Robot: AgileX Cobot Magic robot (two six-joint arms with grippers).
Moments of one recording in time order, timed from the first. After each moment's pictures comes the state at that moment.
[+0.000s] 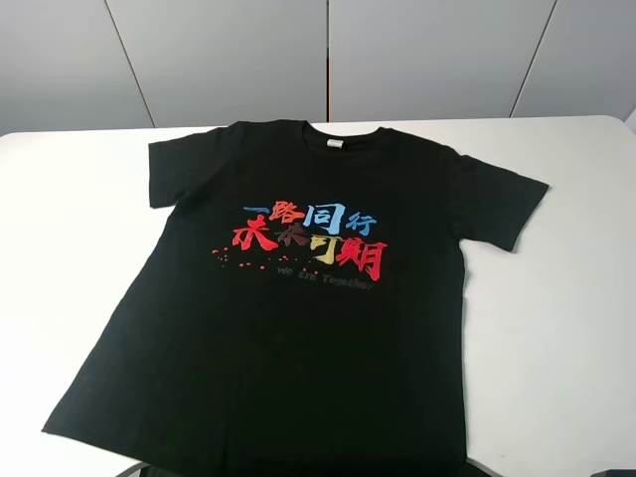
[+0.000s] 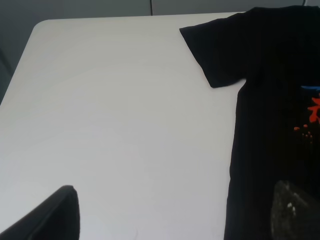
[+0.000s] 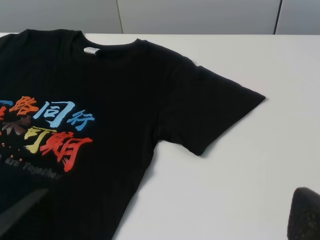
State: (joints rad) left arm -0.17 0.00 -0.51 0.05 1.09 -0.05; right arm 0.03 0.00 -0.50 0.14 1.10 -0.06
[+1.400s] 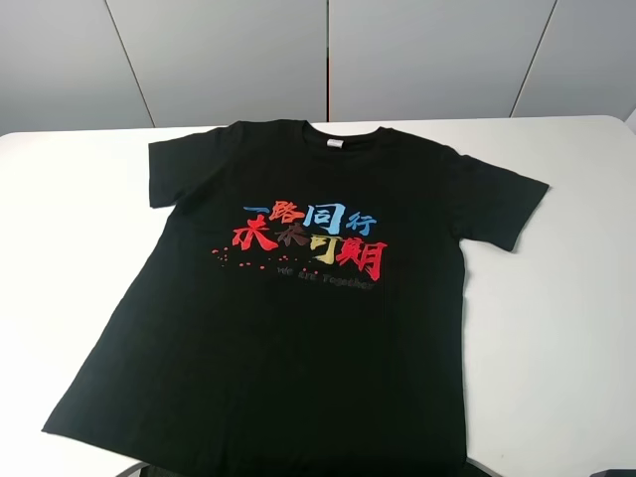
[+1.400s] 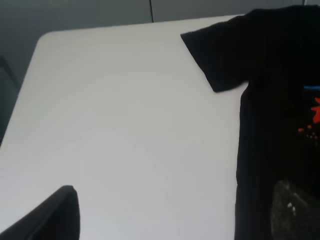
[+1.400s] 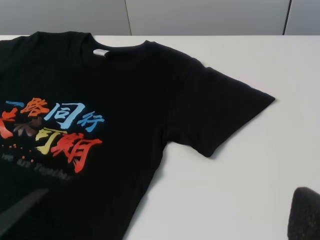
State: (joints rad) left arm -0.17 0.04 -0.59 0.06 1.08 0.02; right arm 0.03 0.02 -0.55 0.17 1.10 -0.07
